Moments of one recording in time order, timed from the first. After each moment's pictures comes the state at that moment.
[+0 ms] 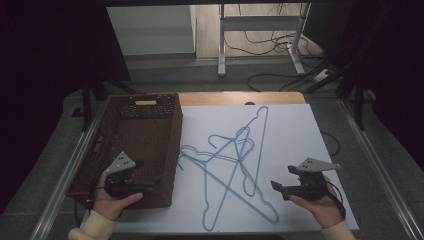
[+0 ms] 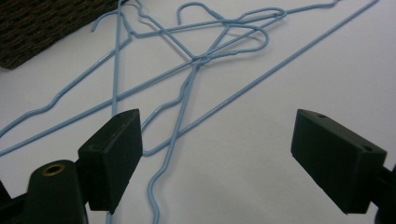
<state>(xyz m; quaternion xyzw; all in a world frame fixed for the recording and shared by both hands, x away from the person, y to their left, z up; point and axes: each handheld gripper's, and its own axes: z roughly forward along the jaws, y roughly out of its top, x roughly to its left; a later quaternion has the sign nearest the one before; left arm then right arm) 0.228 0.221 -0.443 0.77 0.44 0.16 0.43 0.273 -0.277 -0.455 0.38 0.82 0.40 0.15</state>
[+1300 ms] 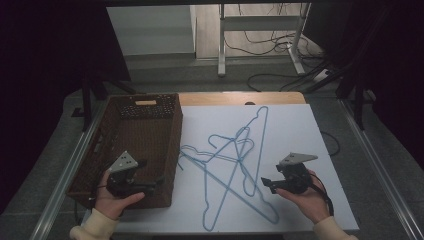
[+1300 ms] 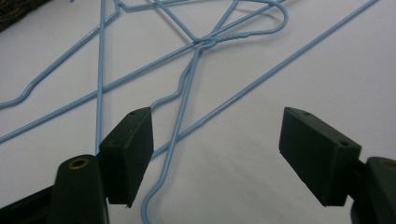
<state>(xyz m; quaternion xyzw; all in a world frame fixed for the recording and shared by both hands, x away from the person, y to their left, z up) 0.230 0.217 -0.441 0.78 0.43 0.15 0.43 0.297 -0.245 -0.467 0.38 0.85 0.34 0.13</state>
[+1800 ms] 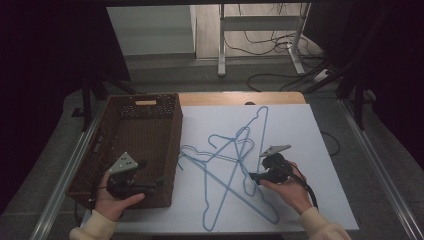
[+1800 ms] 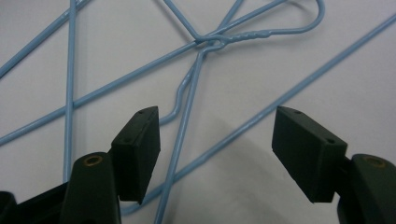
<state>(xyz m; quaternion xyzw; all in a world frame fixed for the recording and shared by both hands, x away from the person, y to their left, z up) 0.228 0.217 -0.443 0.78 0.44 0.14 0.43 0.333 -0.205 -0.488 0.38 0.87 0.28 0.12</state>
